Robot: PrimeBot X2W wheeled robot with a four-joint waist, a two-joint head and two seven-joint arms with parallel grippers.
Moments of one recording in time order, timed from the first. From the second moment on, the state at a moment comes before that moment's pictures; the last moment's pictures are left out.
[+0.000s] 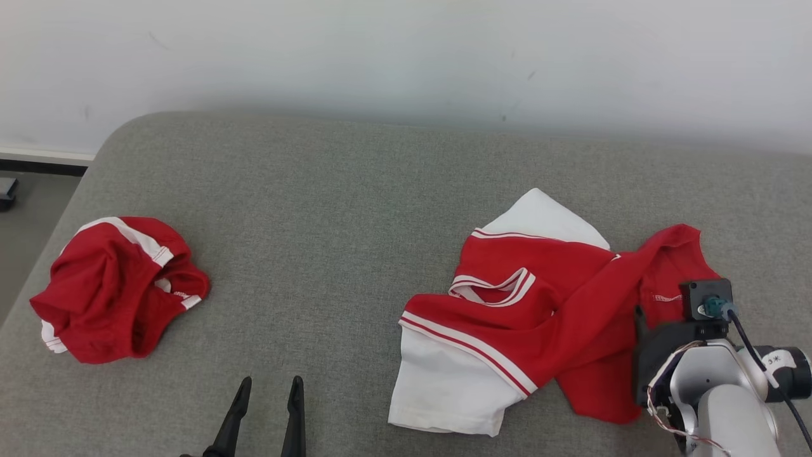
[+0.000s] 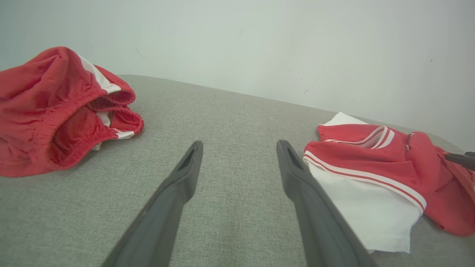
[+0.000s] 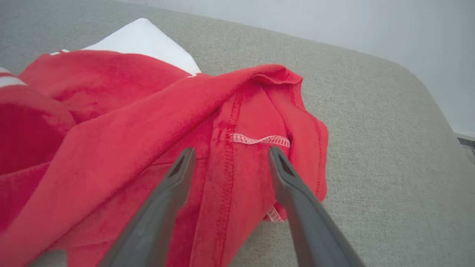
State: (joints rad) left arm 0.07 0.05 -0.17 0.10 -0.26 -0.07 -0.26; right arm -0.25 -0.06 -0.26 0.27 -0.23 0.13 0.39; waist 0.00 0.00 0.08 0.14
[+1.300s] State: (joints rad) left arm 0.06 0.05 -0.16 0.09 -0.27 -0.06 -0.26; right arm -0.36 -0.05 -0.36 0.23 -0.03 0.13 0.22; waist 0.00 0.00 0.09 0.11
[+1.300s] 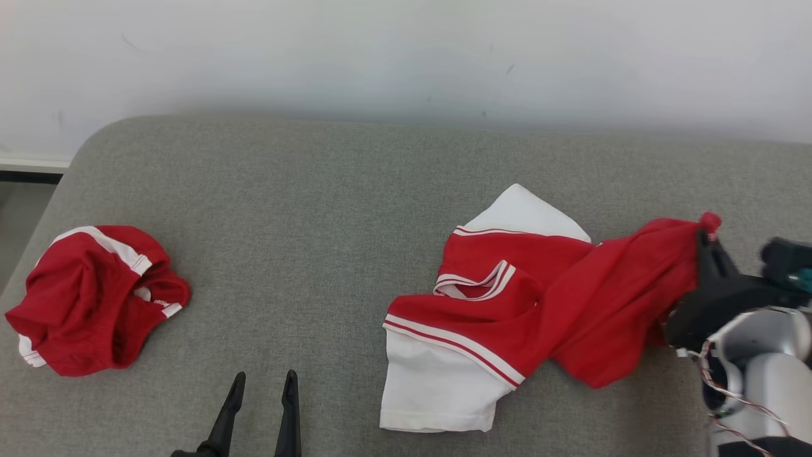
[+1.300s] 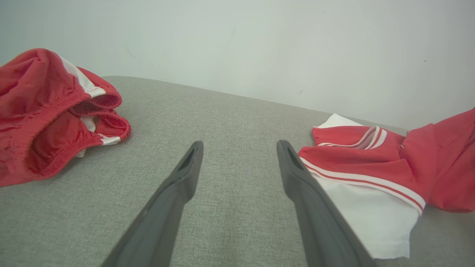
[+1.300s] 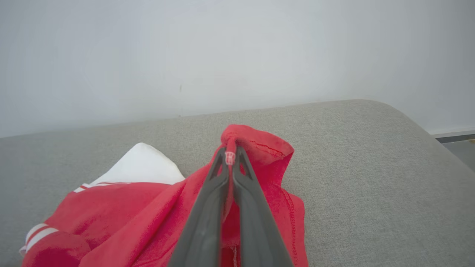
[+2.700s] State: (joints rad) left arm 0.09 0.05 -0.16 0.11 -0.26 -0.07 -0.26; right arm -0.04 -0.05 -0.76 0.41 0.05 0.13 -0.04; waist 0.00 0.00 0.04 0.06
